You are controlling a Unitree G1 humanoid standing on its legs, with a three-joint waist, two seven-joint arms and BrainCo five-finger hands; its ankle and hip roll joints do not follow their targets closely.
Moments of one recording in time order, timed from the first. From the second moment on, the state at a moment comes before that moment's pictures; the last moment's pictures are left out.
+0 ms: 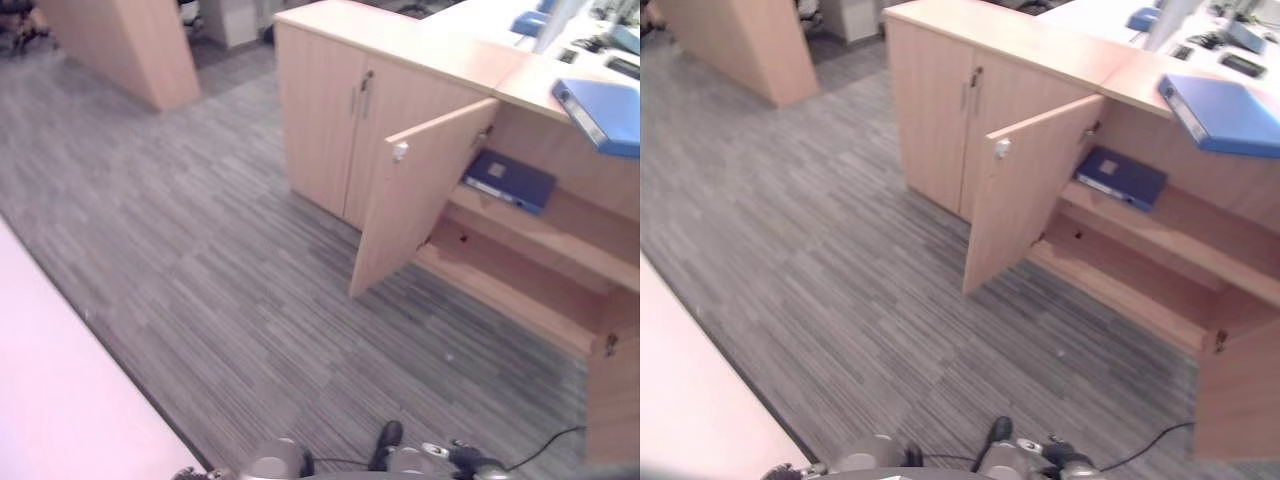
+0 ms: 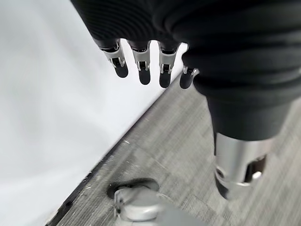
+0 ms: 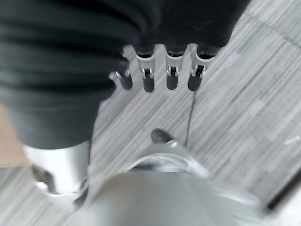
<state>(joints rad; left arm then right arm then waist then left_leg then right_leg) 0.00 0.26 -0.04 1.36 -0.05 -0.05 0.10 -0.01 -0.27 0.19 1.31 0.18 -0.01 -0.02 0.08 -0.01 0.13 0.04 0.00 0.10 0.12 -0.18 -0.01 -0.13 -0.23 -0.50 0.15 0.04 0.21</state>
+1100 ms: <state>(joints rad) -0.02 0.29 -0.20 1.22 -0.02 -0.09 0.07 -0.09 -0.24 0.22 1.39 0.14 -0.02 -0.03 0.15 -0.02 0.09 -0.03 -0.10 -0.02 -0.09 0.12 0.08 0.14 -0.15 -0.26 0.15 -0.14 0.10</state>
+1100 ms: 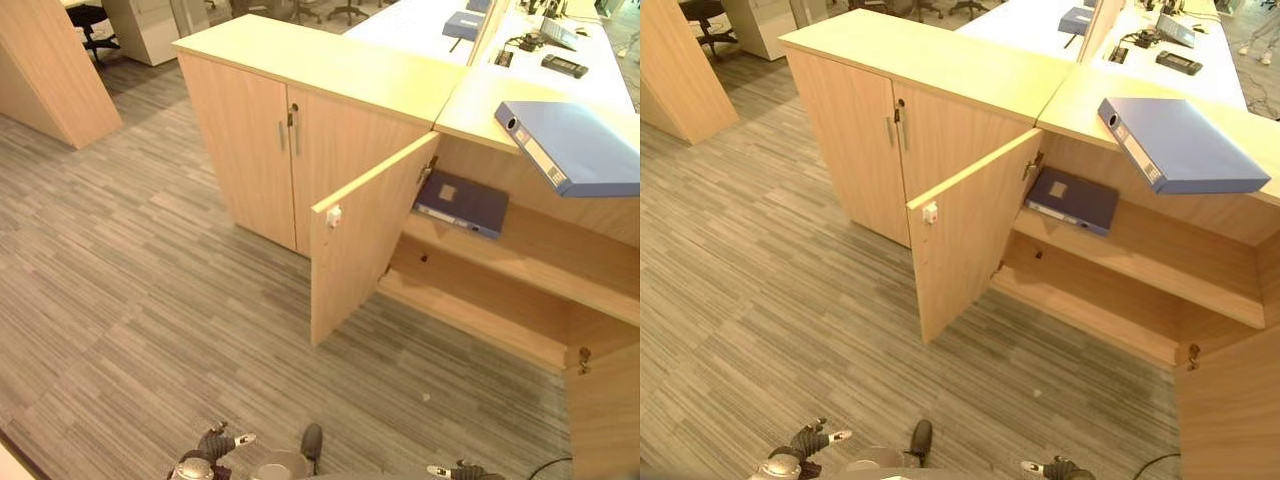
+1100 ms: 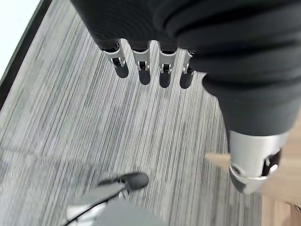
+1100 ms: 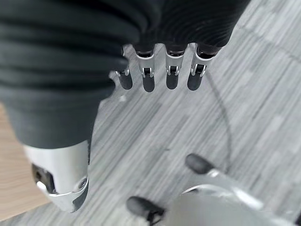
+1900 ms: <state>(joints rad) -0.02 0.49 -0.55 0.52 0.14 -0.11 -0.14 -0.15 -0.30 0.24 1.34 0.09 0.01 0.00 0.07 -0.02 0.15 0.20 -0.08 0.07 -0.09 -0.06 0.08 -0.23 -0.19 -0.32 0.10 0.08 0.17</state>
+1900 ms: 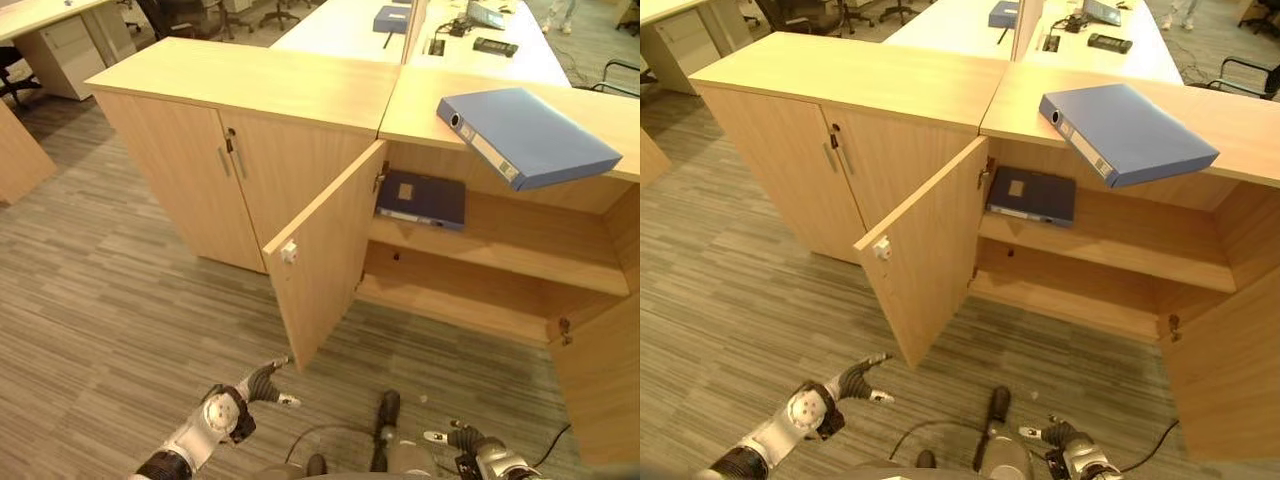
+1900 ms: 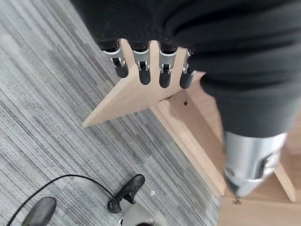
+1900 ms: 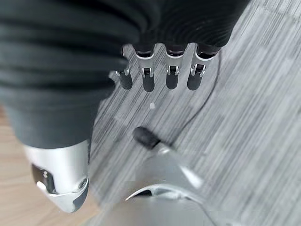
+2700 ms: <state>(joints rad) -0.13 0.51 -0.64 0.35 -0.02 -0.11 -0.21 -0.22 -0.34 0.35 1.33 0.06 0.00 0.00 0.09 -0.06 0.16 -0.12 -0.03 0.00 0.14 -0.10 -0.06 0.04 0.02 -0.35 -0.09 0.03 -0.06</state>
